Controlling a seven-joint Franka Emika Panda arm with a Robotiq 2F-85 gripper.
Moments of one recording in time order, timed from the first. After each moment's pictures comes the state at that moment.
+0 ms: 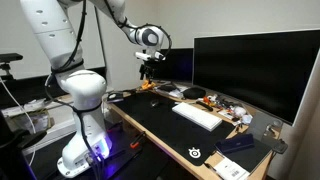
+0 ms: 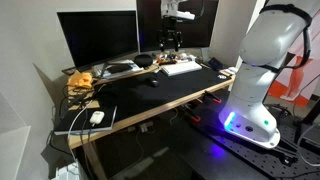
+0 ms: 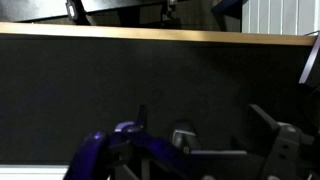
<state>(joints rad) 0.01 -0.21 -0.07 -2.38 0.17 1.92 0.04</state>
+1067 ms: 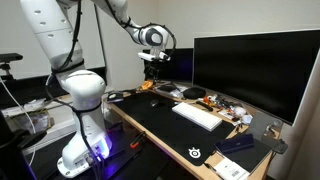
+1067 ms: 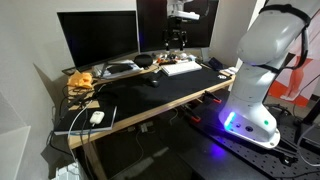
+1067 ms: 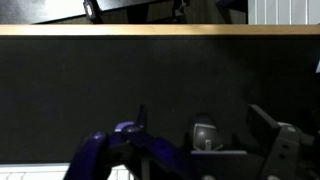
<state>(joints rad) -0.05 -0.21 -0.09 -2.38 0.14 1.93 0.02</state>
